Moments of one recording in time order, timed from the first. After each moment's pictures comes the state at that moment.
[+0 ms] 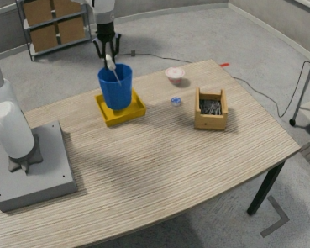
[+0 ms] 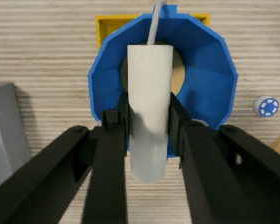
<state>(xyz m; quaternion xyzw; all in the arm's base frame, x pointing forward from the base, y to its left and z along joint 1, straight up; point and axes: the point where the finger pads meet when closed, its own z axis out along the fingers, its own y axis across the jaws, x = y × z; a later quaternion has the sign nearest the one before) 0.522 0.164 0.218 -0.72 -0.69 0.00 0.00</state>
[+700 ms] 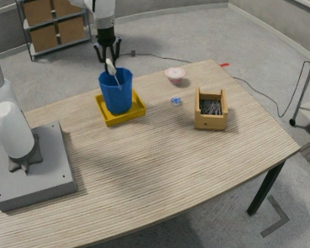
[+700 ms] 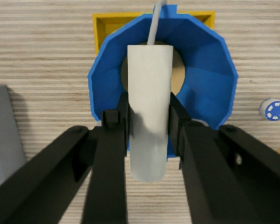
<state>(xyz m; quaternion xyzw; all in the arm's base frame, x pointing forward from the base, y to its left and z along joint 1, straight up) 0.522 0.164 0.194 -0.72 -0.69 0.00 0.00</state>
